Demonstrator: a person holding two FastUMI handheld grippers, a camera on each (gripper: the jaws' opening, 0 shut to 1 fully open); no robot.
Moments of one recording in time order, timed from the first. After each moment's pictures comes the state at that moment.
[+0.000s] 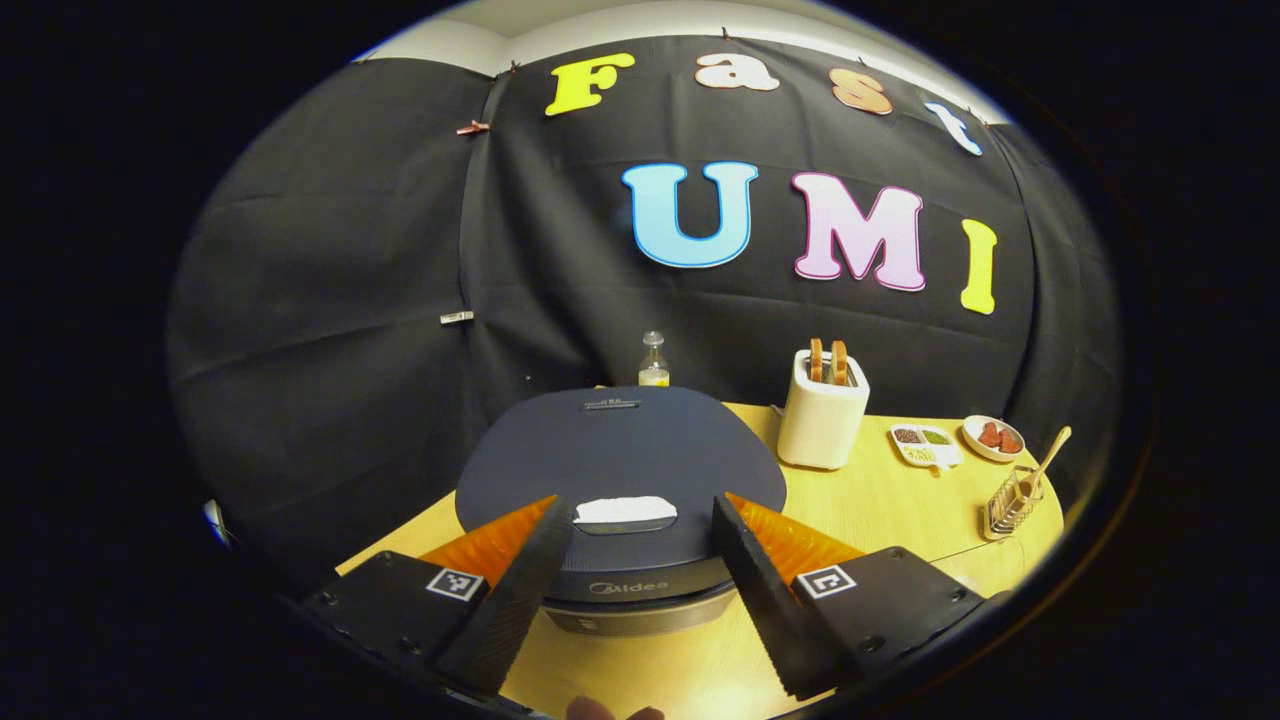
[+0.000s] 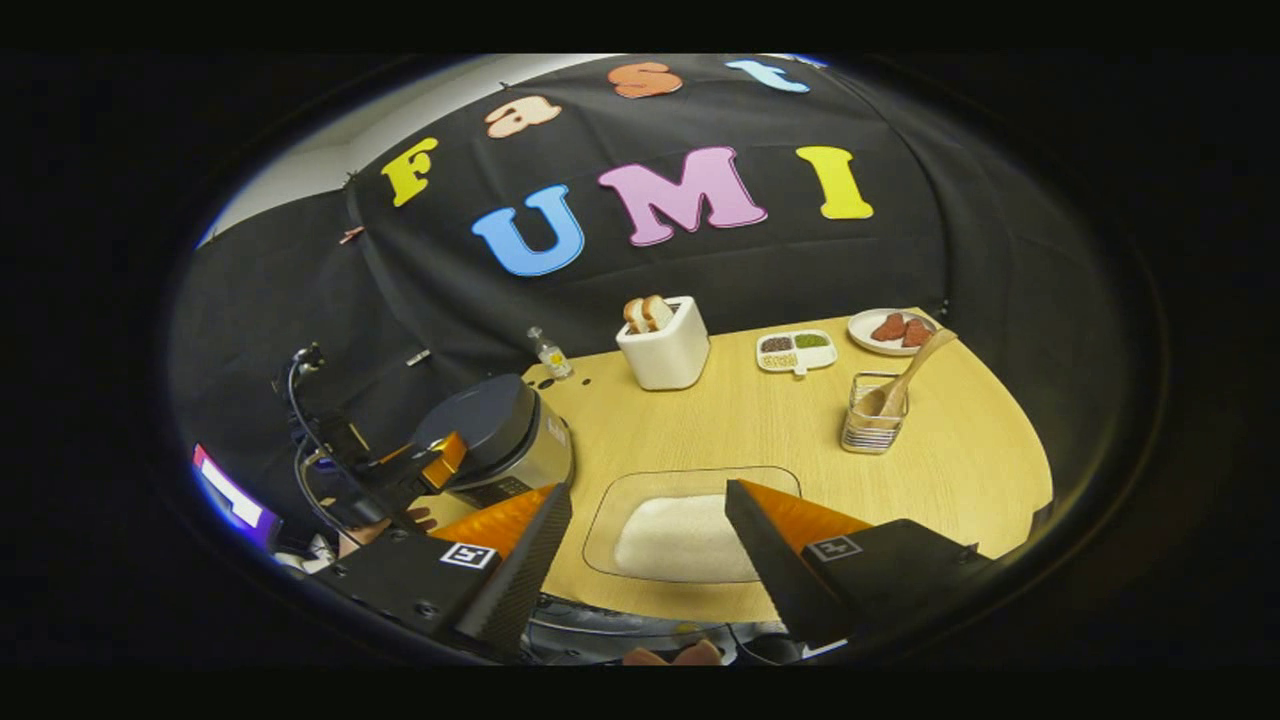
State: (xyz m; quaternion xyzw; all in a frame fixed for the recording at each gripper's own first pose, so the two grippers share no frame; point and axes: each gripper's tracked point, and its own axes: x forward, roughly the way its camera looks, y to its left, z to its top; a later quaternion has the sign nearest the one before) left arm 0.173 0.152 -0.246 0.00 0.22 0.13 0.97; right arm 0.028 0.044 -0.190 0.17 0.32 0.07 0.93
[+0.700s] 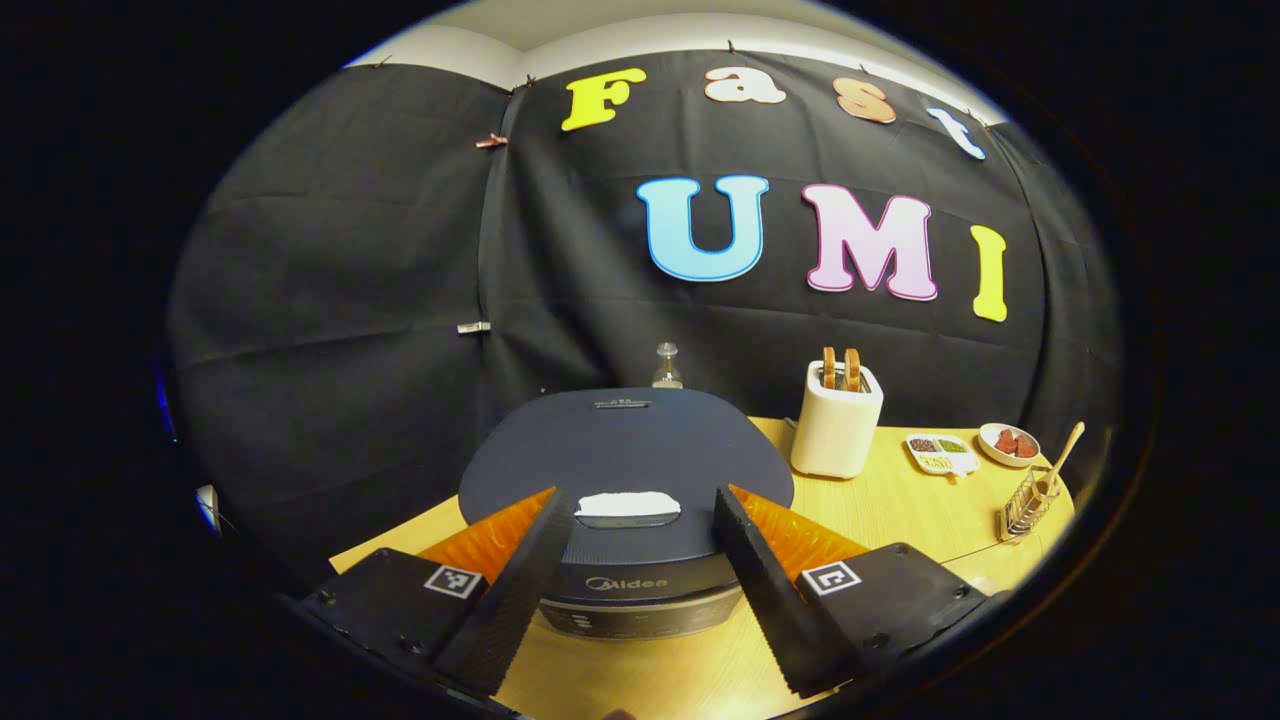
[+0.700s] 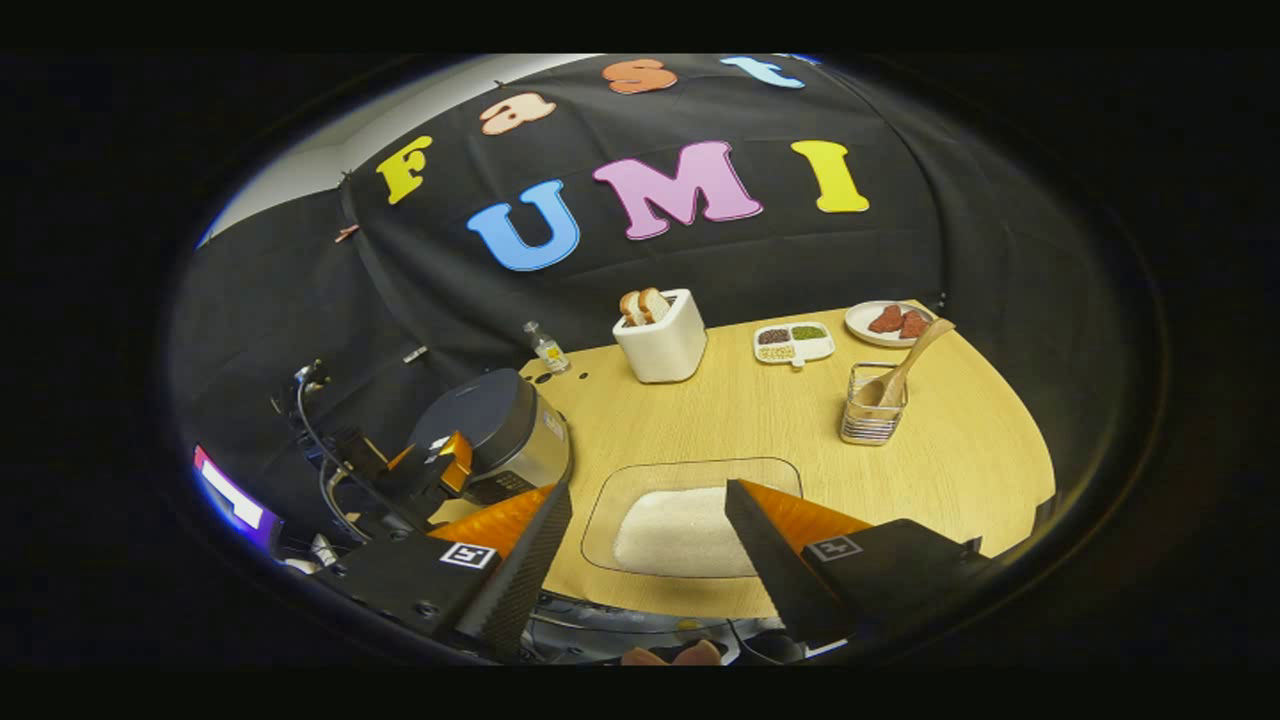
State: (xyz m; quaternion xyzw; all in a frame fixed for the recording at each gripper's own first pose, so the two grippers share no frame) left arm 0.166 0.150 -0.257 0.01 0.18 0.15 0.97; right arm 0.023 0.044 -0.199 0.17 0.33 0.07 0.92
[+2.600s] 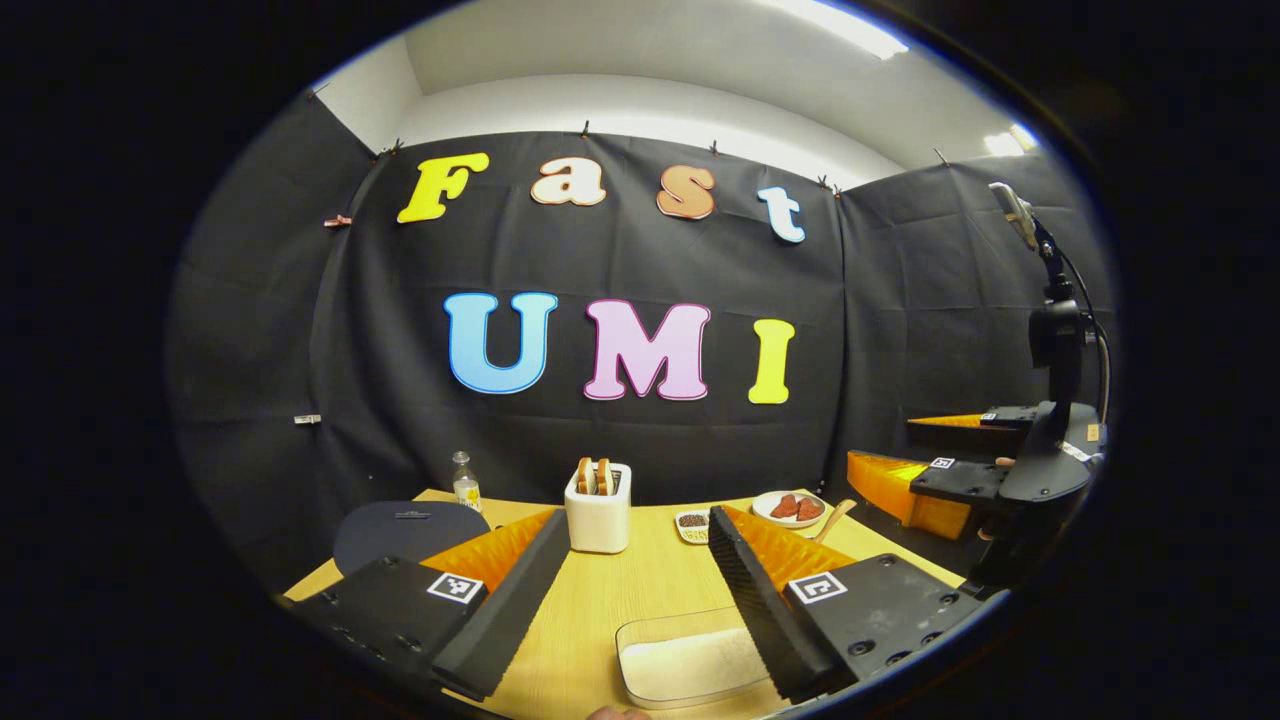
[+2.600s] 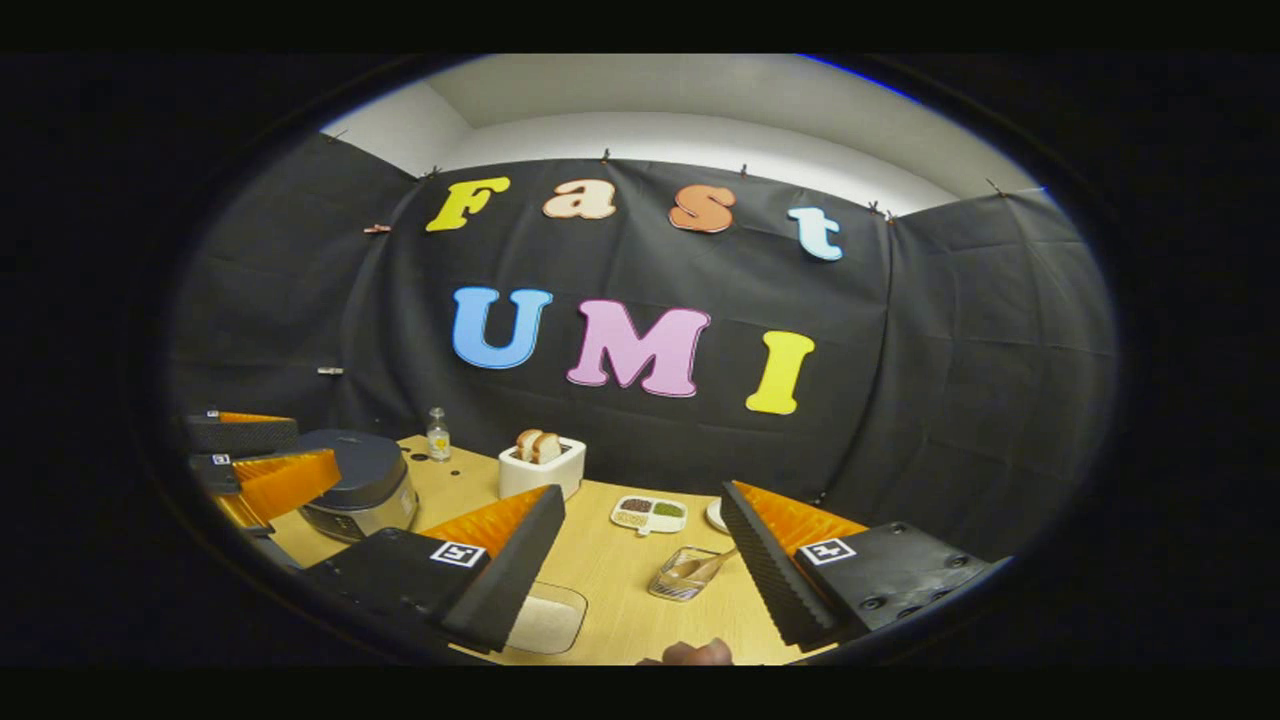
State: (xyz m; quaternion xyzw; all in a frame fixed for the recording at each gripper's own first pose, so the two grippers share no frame) left arm 0.104 -0.060 -0.078 -0.02 0.08 -0.11 0.99; right arm 0.070 -0.063 -0.072 -0.07 0.07 -0.02 0.99
